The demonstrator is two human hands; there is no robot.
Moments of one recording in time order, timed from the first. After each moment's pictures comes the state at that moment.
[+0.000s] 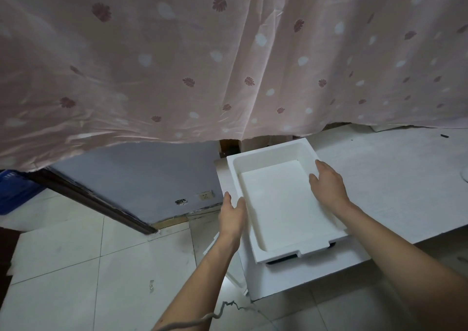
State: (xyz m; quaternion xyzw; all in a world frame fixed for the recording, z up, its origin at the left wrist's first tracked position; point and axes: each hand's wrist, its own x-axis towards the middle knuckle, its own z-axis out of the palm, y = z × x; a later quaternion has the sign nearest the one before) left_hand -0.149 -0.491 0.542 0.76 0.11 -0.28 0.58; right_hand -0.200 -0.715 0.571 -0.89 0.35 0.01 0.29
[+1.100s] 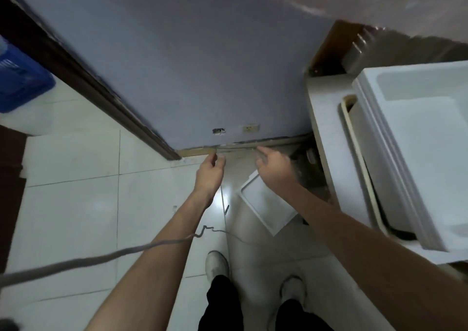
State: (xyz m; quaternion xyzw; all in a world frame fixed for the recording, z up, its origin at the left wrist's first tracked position) left_hand -0.025 -0.244 0.359 0.80 0.14 -0.27 0.52; right_hand -0.068 -0.395 0.406 -0.88 0.25 0.15 0.38
